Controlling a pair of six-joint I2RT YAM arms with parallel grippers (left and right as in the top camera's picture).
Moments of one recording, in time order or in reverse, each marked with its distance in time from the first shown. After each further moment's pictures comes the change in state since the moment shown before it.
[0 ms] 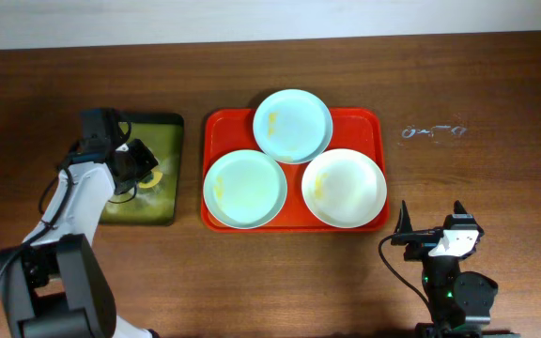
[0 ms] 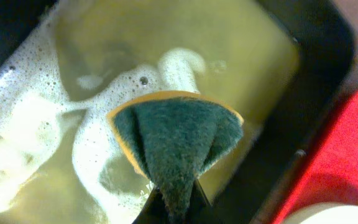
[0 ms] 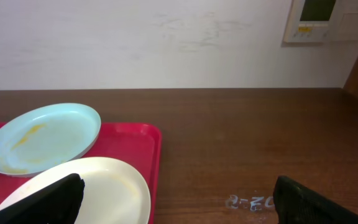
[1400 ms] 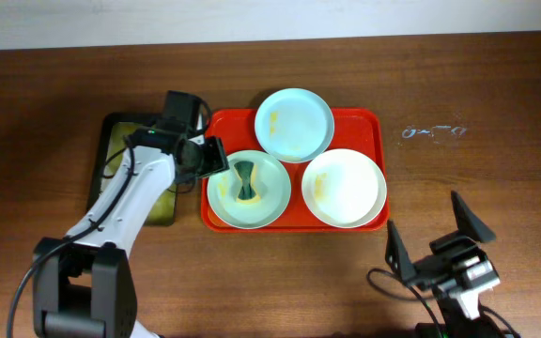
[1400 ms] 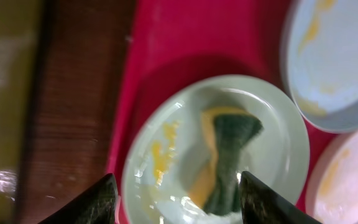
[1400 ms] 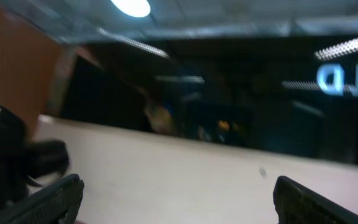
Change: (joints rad) left arm -0.356 0.019 0.151 -0.206 0.067 0.011; right arm -0.001 -0.003 0.012 0.753 -0.431 0.136
